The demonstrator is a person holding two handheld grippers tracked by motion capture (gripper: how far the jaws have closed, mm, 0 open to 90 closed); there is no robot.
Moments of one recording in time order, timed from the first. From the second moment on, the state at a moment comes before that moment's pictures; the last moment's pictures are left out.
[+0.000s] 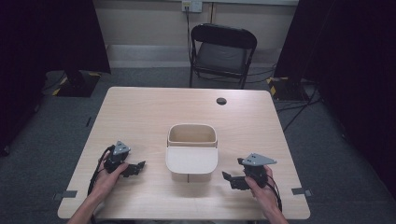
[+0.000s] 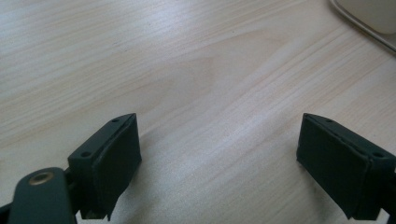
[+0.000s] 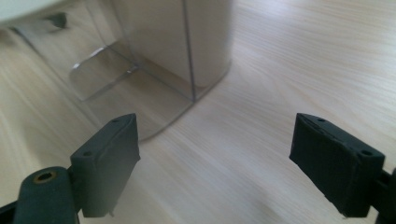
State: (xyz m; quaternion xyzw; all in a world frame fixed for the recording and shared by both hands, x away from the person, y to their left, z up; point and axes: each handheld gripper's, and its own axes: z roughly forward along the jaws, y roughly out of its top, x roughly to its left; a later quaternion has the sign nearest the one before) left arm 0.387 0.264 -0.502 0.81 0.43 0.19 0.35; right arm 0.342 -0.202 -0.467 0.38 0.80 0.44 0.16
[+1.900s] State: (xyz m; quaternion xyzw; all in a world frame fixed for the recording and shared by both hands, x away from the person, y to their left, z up) left arm 0.388 0.263 -0.502 0.81 0.43 0.19 0.35; right arm 0.330 -0.151 -0.443 0.31 0.80 0.49 0.14
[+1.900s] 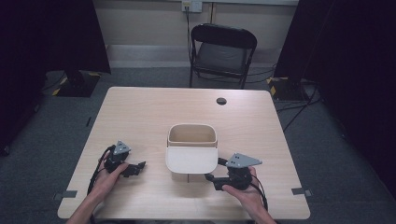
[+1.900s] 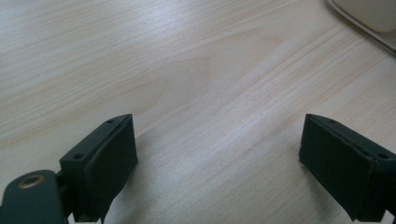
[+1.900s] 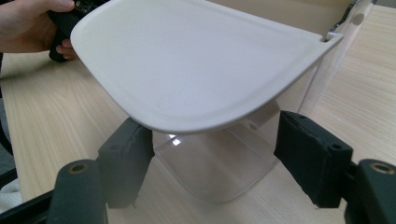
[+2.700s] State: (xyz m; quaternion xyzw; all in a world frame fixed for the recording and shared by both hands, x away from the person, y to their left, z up) left arm 0.388 0.263 -0.502 0.81 0.43 0.19 0.35; right arm 0.331 -0.152 -0.435 0.31 0.80 0.50 0.14
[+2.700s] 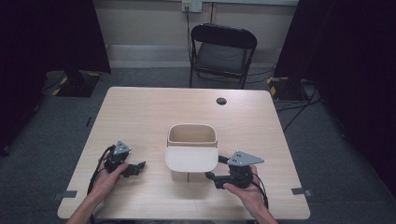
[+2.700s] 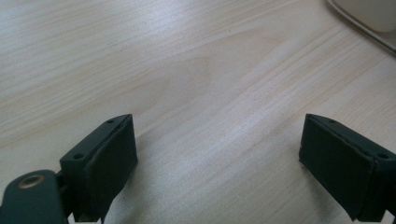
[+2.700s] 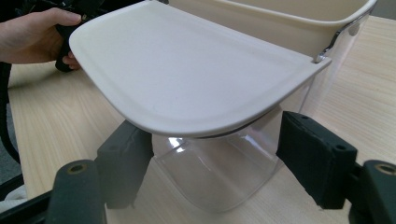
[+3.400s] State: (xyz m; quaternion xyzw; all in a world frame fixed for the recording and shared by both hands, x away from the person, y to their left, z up) left arm 0.388 0.263 -0.502 0.81 0.43 0.19 0.35; right arm 0.334 -0.147 -0.432 0.32 0.79 0.50 0.15
